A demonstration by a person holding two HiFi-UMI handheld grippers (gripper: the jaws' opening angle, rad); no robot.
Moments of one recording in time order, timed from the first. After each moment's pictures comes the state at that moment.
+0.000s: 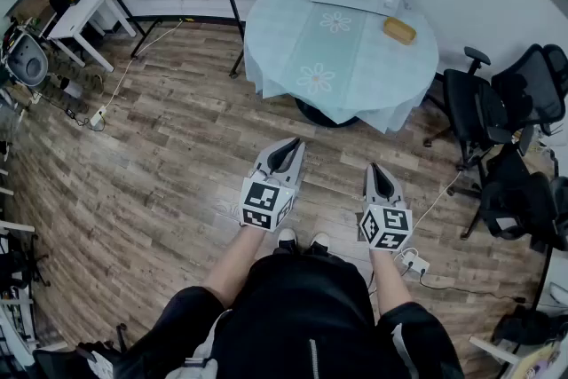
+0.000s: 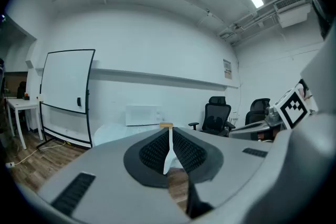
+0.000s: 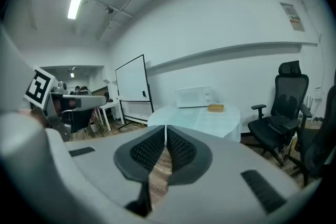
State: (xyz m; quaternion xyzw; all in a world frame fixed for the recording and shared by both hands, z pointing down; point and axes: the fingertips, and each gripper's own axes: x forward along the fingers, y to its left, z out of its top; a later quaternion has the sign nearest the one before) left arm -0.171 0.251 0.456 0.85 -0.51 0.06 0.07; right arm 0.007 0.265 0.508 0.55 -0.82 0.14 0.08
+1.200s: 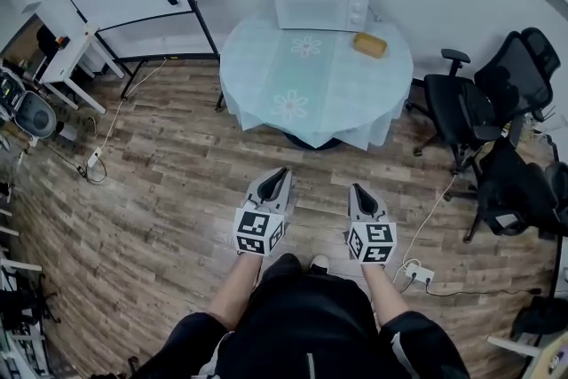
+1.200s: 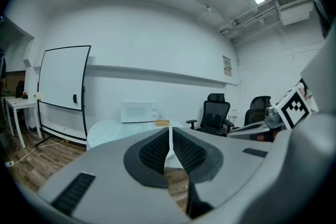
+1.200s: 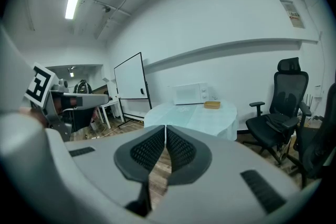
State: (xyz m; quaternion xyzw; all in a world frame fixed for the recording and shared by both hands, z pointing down) left arm -0.114 0.239 0.471 0.85 -0.51 0.07 0.08; right arm 0.052 0.254 0.527 0.55 -0.82 0.15 0.09
